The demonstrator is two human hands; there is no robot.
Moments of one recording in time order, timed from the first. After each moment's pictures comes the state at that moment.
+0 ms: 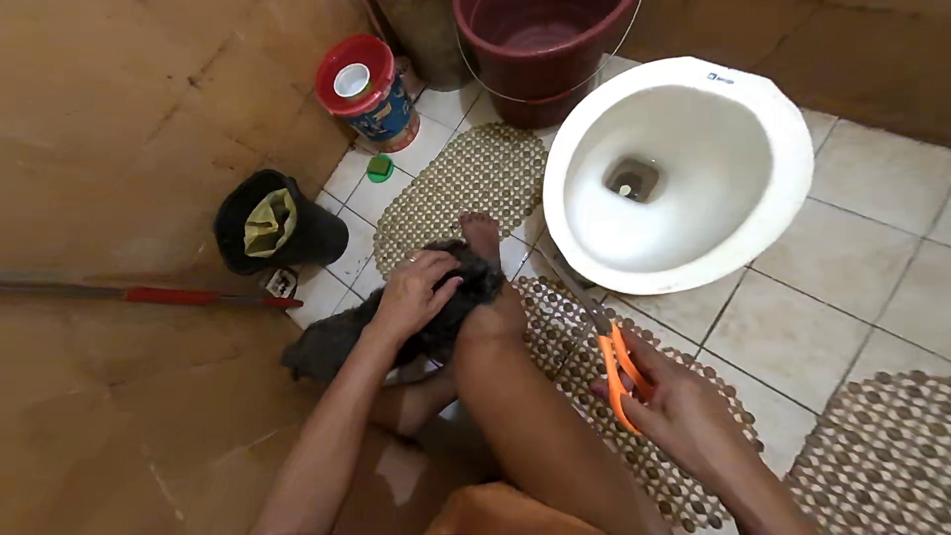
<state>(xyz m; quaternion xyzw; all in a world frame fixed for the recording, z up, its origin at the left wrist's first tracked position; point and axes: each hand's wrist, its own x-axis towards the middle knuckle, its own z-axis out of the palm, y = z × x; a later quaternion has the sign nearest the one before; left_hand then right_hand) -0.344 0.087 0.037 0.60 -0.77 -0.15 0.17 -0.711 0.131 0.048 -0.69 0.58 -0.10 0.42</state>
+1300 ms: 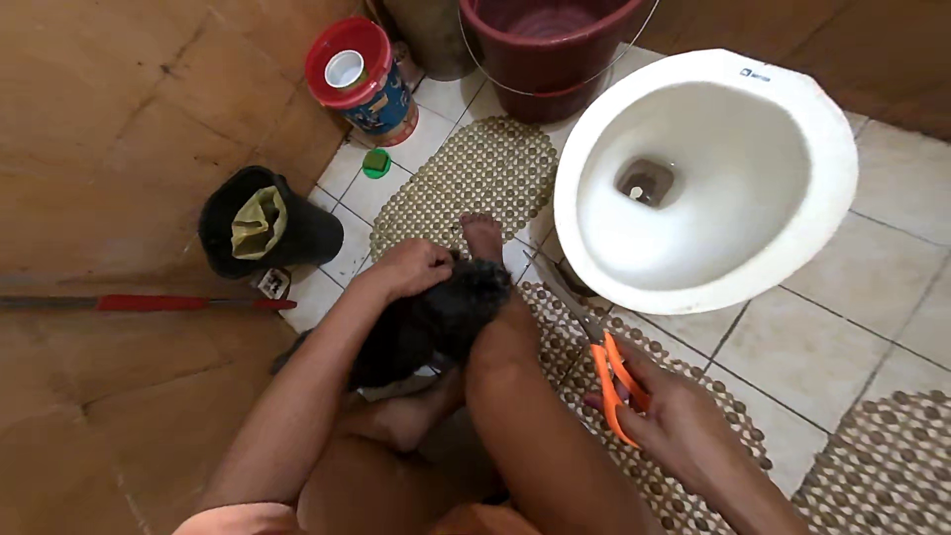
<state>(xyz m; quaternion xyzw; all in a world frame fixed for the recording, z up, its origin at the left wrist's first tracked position) -0.330 0.001 0.074 0.63 -0.65 -0.40 -0.12 -0.692 0.107 0.039 -0.71 0.56 -0.08 0.43</state>
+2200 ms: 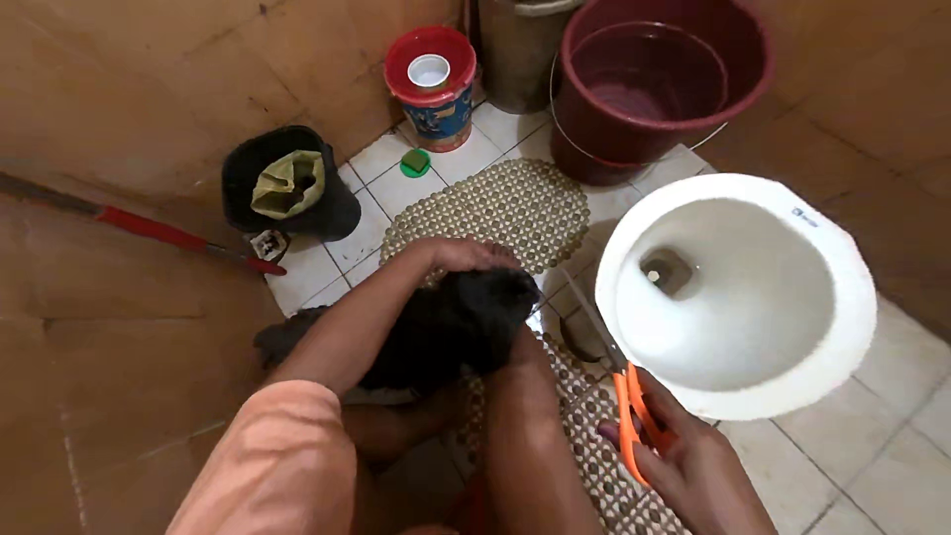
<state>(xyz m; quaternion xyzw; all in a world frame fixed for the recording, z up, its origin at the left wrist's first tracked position) -0.292 -0.038 0.034 0.59 -0.56 -0.59 0.02 -0.664 0.054 0.072 -0.76 0.51 -0.07 0.39</state>
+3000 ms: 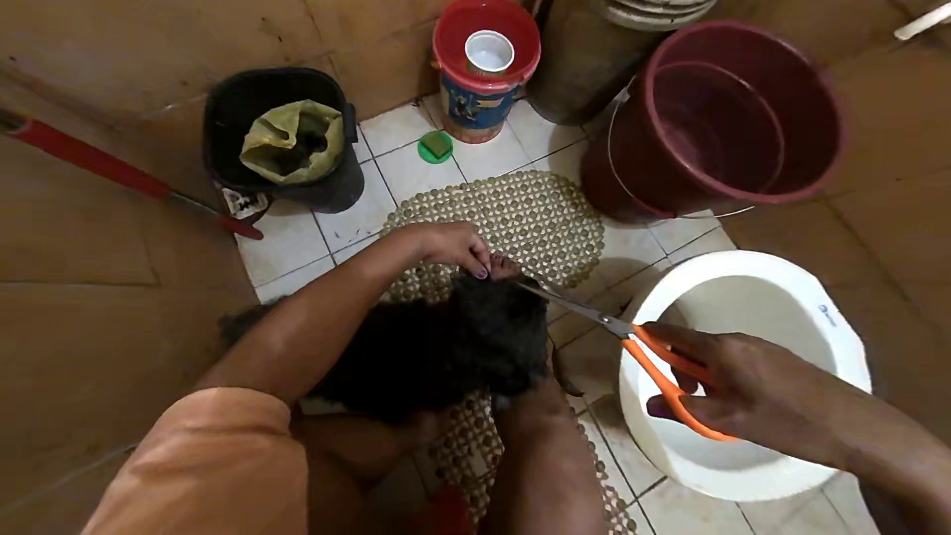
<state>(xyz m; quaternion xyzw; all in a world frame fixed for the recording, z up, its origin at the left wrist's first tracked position) -0.205 -0.035 0.019 0.57 -0.56 -0.59 0.10 -0.545 -0.116 0.154 -0.84 0.34 0.31 0.29</state>
